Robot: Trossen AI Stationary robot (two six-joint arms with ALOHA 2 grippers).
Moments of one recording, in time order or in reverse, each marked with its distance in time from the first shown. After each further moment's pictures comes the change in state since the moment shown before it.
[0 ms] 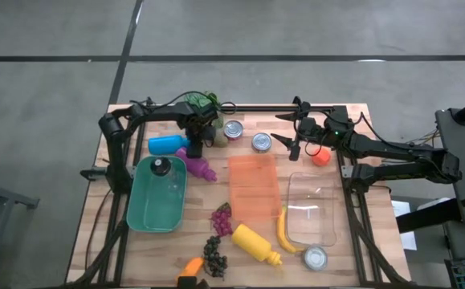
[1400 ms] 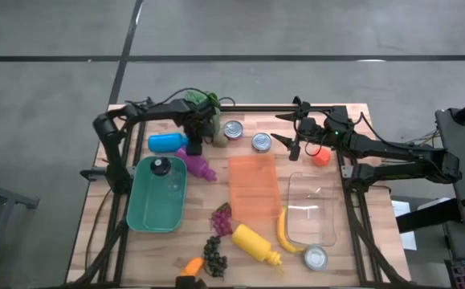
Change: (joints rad) left arm 0.013 -0.064 0.003 -0.008 0.031 -0.025; right arm 0.000 0.000 0.000 0.000 0.000 0.000
